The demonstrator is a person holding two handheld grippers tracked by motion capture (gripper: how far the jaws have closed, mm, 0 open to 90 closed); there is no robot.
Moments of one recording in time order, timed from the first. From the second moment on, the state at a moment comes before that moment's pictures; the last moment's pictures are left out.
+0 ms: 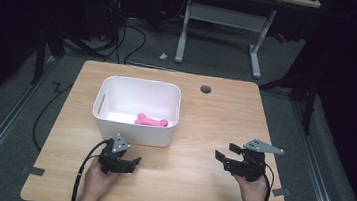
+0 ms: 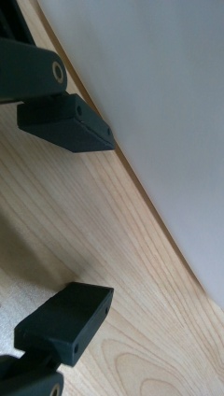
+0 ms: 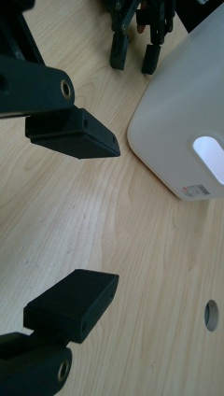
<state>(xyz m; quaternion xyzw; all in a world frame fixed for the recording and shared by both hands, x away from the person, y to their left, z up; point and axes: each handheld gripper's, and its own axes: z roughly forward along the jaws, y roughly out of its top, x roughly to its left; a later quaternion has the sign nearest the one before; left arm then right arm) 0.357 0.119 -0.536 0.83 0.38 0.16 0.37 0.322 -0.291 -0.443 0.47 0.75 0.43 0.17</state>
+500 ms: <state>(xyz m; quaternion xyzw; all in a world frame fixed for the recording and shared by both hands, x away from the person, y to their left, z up) 0.357 0.119 -0.536 0.83 0.37 0.16 0.37 0.335 -0.280 -0.478 0.48 0.76 0.40 0.14</state>
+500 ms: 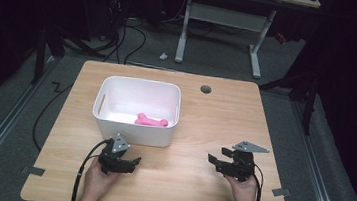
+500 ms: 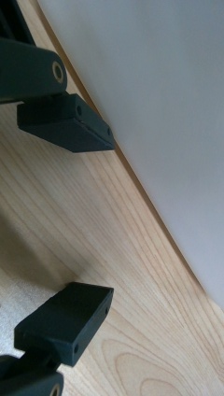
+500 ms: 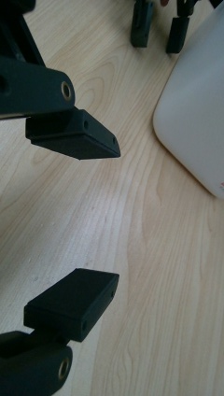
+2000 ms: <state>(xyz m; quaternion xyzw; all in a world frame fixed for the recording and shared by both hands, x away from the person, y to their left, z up) 0.357 0.119 -0.536 0.83 0.37 0.16 0.37 0.355 -0.255 -0.526 0.49 0.79 0.33 0.18</state>
